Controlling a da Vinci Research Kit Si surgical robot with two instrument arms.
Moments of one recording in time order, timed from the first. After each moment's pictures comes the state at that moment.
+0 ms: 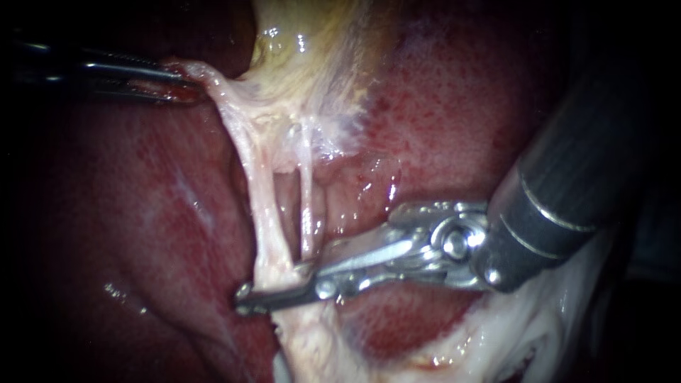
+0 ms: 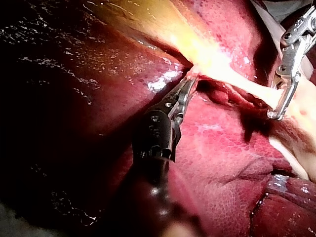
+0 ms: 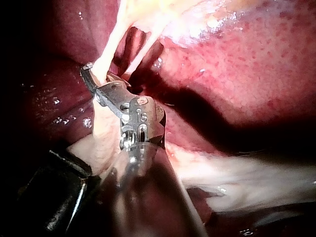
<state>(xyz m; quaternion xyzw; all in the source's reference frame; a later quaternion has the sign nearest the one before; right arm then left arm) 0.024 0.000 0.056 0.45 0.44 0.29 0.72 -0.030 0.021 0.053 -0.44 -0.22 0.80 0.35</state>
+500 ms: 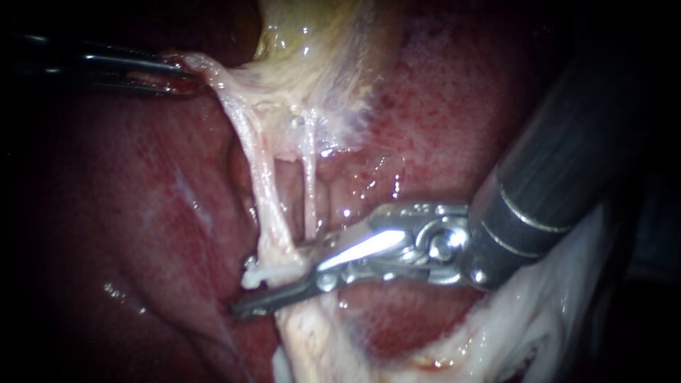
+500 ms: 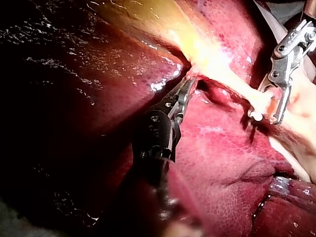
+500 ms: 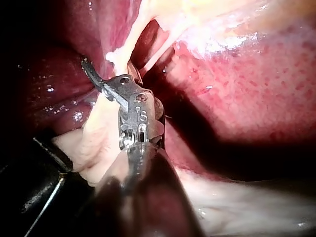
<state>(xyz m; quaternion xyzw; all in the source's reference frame) 0.025 0.000 0.060 0.35 0.49 0.26 0.75 -0.030 0.021 0.053 -0.44 -0.22 0.80 0.35</state>
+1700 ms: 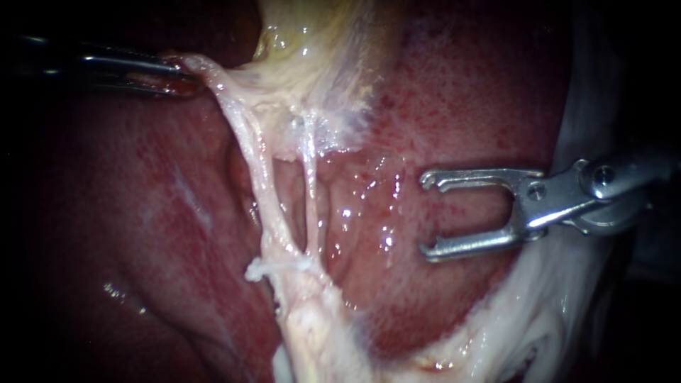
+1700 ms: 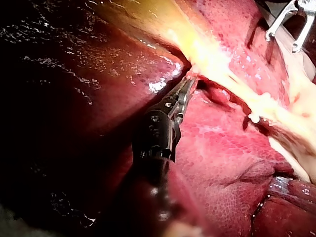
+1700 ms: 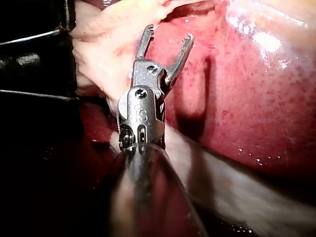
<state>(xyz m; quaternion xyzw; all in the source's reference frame) 0.006 0.004 0.053 0.20 0.55 0.12 0.80 -0.031 0.020 0.054 -0.44 -0.22 0.80 0.35</state>
